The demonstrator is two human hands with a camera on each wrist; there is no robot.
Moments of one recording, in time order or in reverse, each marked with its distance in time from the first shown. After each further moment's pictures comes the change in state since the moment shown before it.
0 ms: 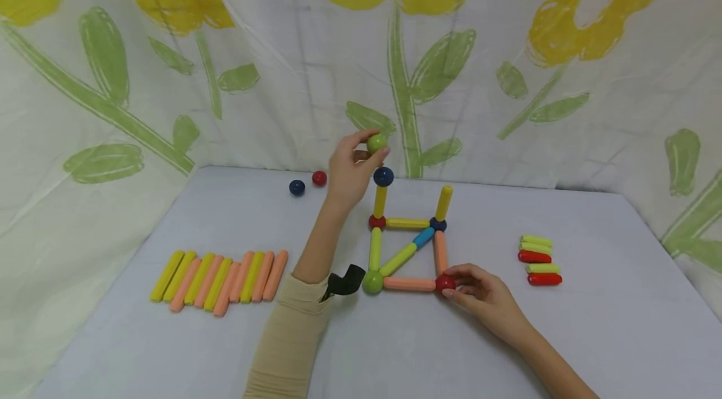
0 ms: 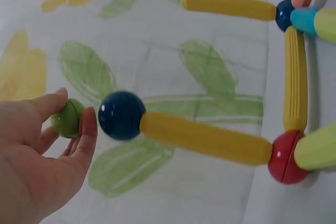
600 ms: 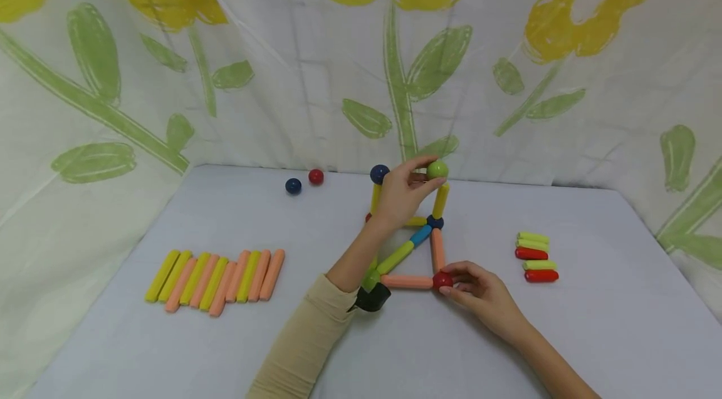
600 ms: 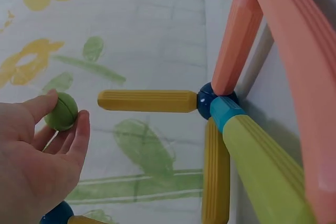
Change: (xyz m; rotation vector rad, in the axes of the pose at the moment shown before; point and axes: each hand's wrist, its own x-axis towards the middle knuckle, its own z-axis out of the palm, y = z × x) left_hand -0.024 -0.001 0.073 -0.063 -0.238 -0.065; right_hand 0.000 -0.001 -0.001 0.026 0.001 -0.045
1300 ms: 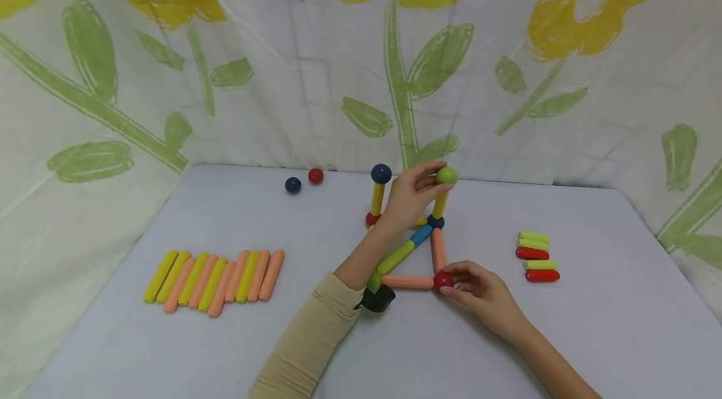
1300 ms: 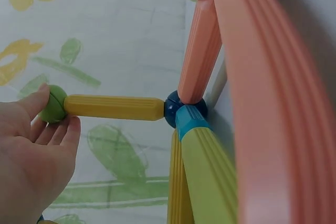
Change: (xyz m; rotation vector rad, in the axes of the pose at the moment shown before) left_hand 0.005 -0.019 0.015 -0.190 -0.057 -0.013; right_hand 0.001 -0.001 0.000 -0.003 -0.002 -0.005
